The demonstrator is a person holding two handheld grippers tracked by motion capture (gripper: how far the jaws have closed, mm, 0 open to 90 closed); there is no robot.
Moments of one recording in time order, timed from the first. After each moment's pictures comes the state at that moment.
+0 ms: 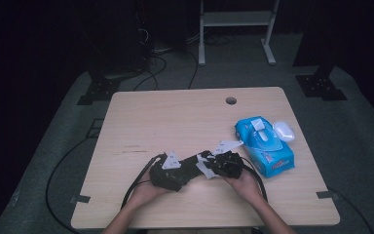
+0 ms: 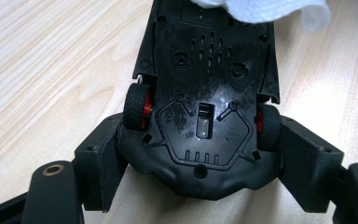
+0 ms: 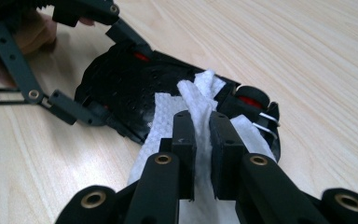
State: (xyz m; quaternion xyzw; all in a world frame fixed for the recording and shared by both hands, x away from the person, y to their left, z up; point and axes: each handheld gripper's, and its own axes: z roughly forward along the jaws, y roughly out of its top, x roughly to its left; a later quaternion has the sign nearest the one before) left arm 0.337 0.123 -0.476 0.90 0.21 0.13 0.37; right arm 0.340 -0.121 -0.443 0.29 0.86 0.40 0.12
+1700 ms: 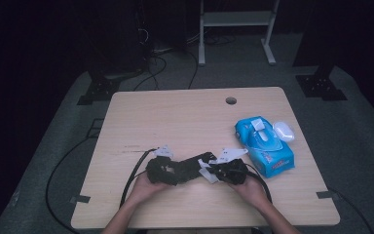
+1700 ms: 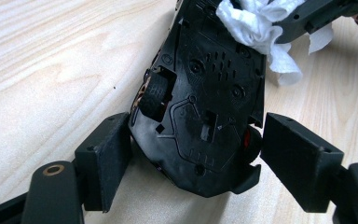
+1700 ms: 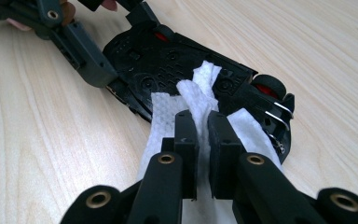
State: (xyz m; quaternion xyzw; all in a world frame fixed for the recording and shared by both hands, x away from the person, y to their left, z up) left arm 0.355 0.138 -0.475 0.86 0.30 -0.01 0.43; right arm 0.325 -0.133 -0.453 0.25 0.87 0.41 0.13
